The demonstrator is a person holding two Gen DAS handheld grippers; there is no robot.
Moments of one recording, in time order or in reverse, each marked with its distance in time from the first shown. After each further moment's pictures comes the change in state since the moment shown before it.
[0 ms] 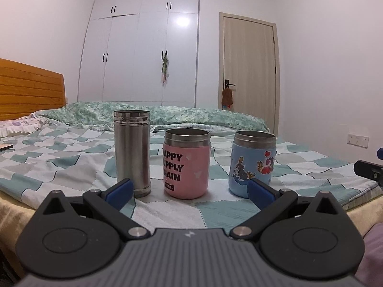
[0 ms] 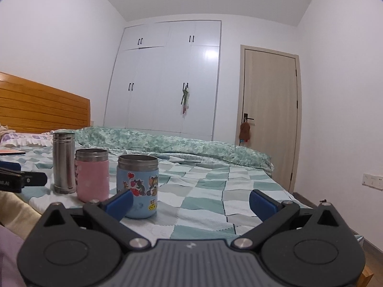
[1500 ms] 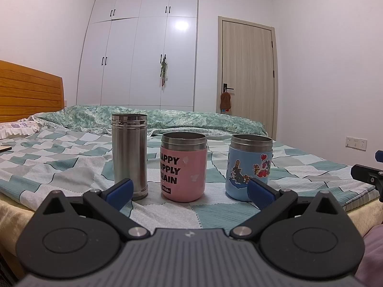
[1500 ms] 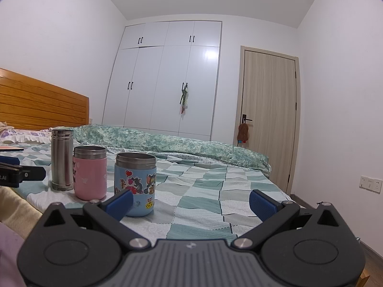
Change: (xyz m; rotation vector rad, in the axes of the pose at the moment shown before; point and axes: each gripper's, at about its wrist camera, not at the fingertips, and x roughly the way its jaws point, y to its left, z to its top) left arm -0.002 -0.002 0.000 -0.003 -0.015 -0.009; right arm 0.002 0.002 -0.003 -0.015 0.002 -0.005
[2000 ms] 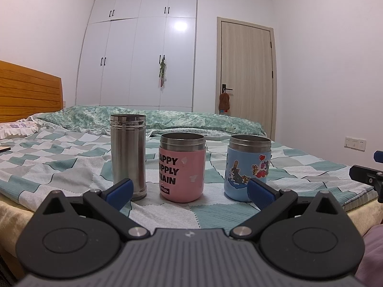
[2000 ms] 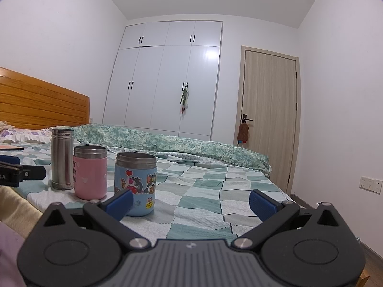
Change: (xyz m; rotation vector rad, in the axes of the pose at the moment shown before) left arm -0.001 0.000 0.000 -0.001 -0.005 -0.010; right arm 0.000 0.000 0.000 -0.001 0.000 0.000
